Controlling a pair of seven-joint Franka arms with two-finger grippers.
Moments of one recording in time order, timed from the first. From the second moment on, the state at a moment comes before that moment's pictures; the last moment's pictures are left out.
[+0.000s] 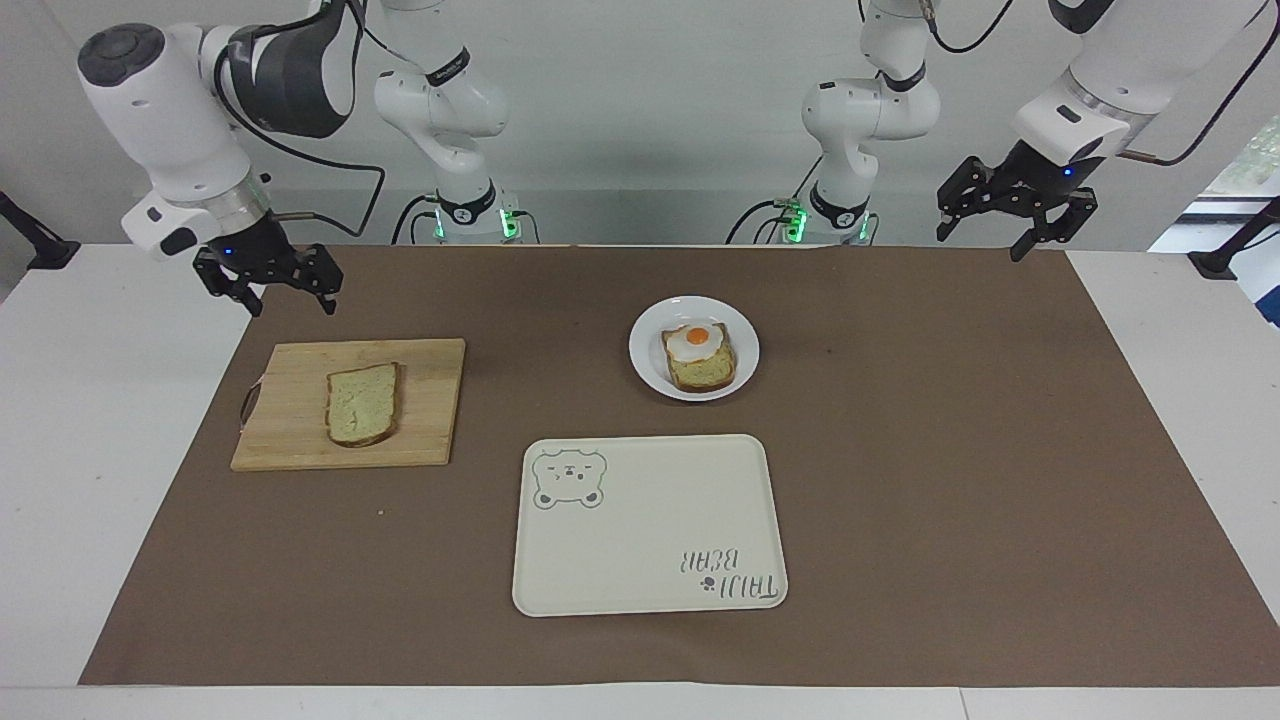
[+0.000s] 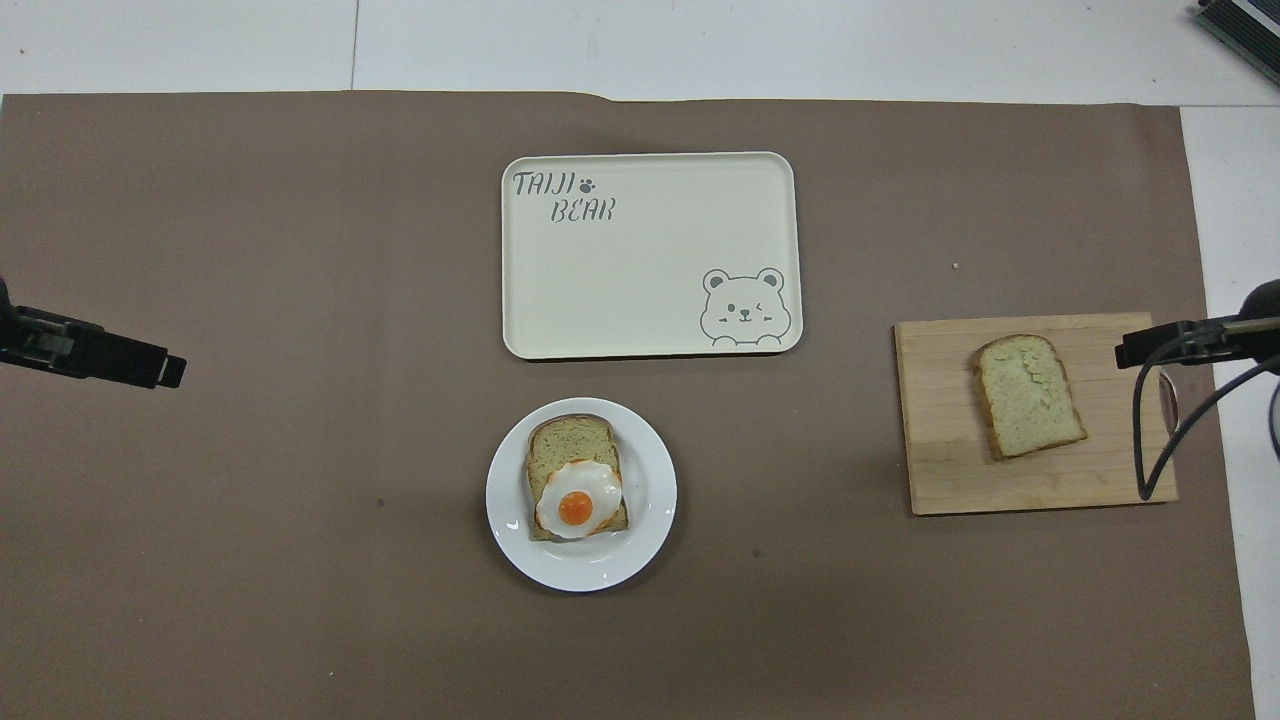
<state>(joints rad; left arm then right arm) -0.07 -0.04 -0.01 -1.53 -0.14 1.46 0.21 -0.20 -0.03 0.05 -1.84 -0.02 1.82 -0.19</state>
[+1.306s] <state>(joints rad) -0.07 -0.04 0.00 -1.53 -0.14 1.47 0.21 -0.32 0.16 0.05 -2.12 0.07 2.22 -0.46</state>
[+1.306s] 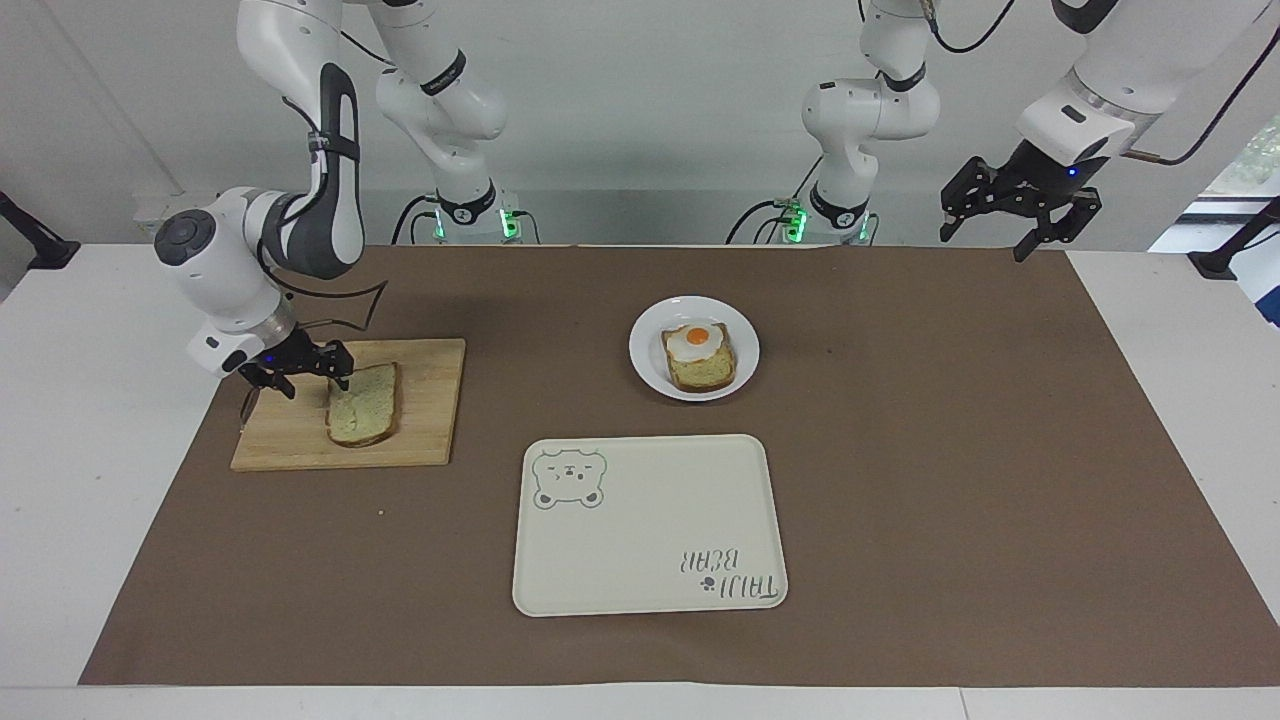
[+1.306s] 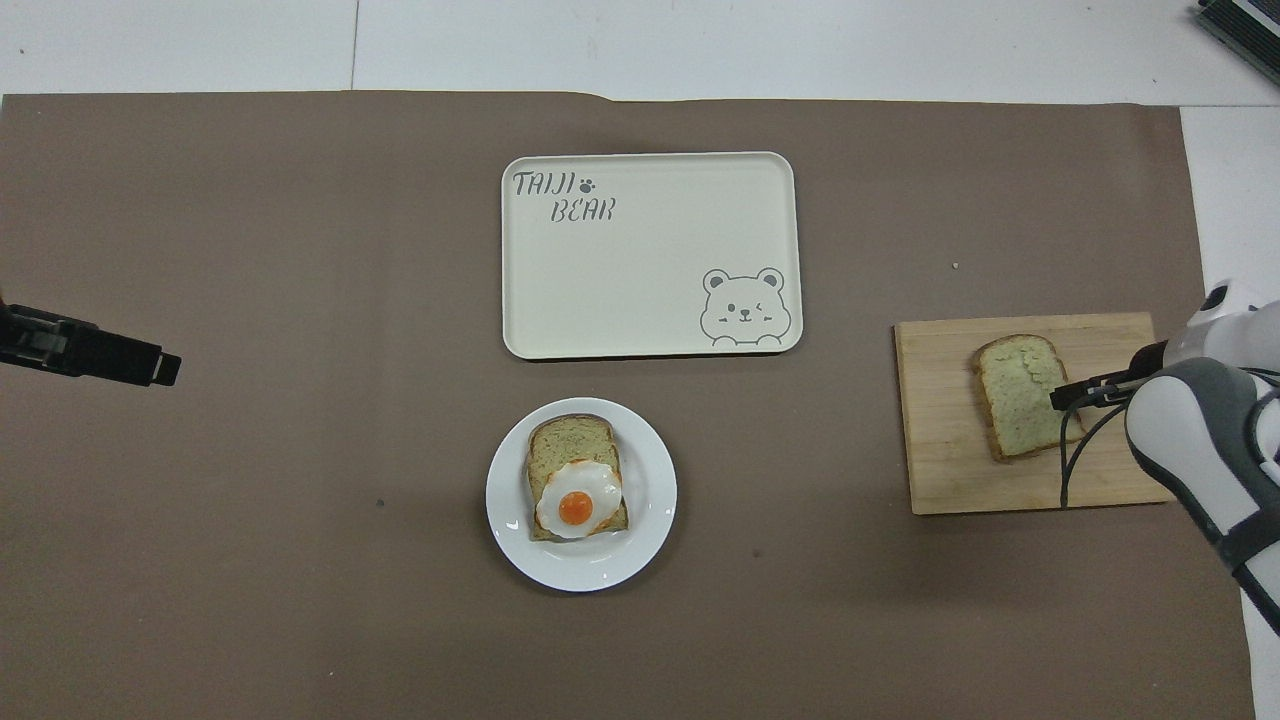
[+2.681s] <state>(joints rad) -0.07 -0.04 0.00 -1.54 -0.14 1.47 0.20 -0.36 0.20 0.05 -2.06 0.24 2.10 -0.54</state>
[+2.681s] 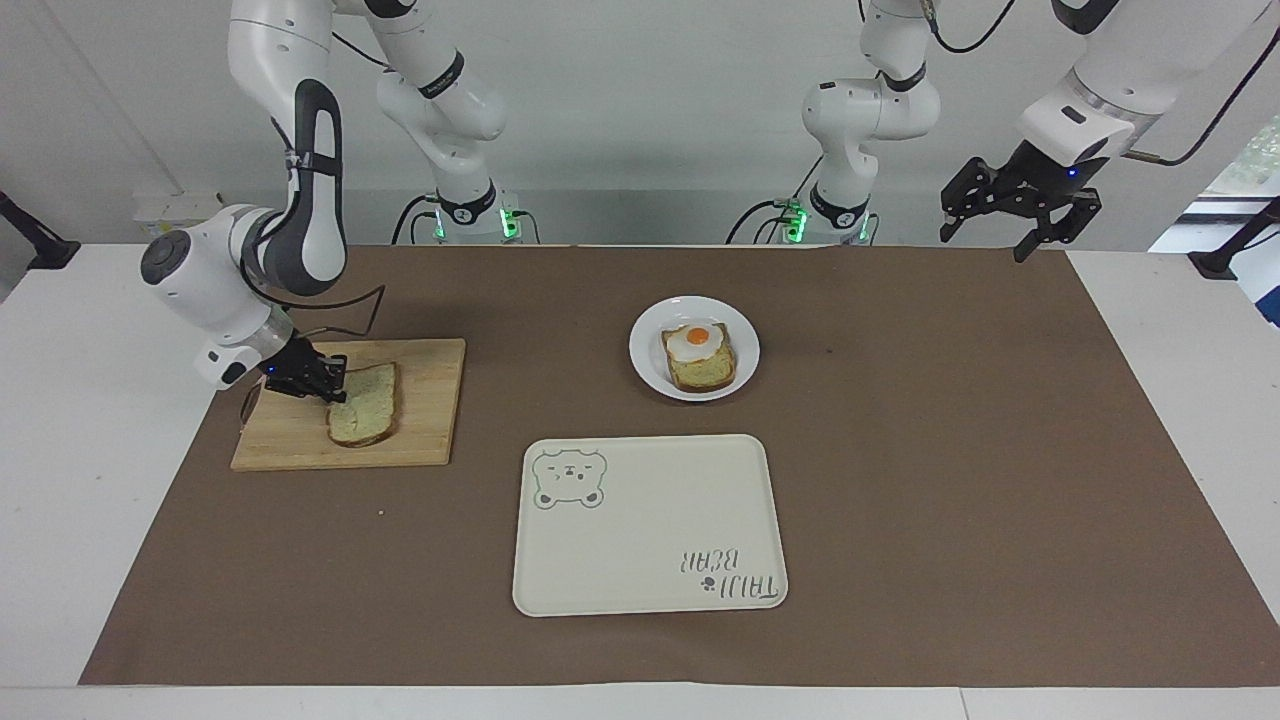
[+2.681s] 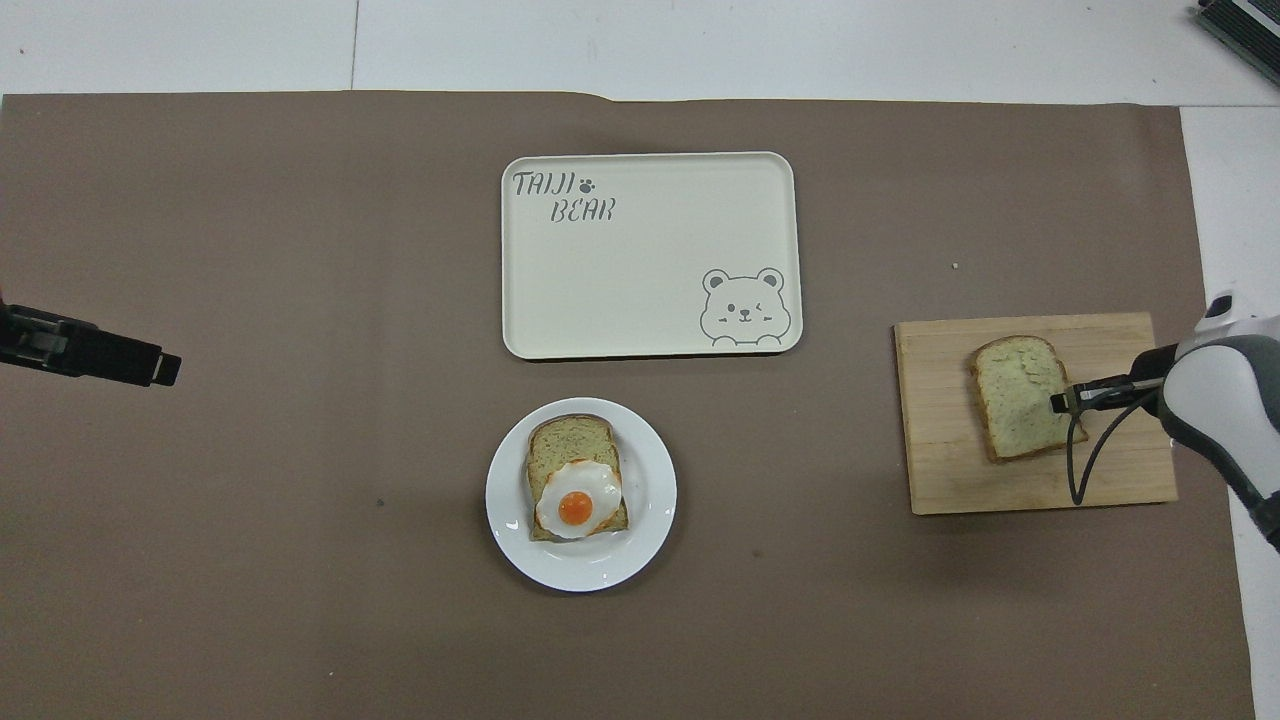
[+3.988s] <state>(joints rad) -0.07 -0.04 0.00 -1.54 -0.14 1.47 0.20 -0.35 0.19 0.21 -1.81 0.49 1.84 -0.35</state>
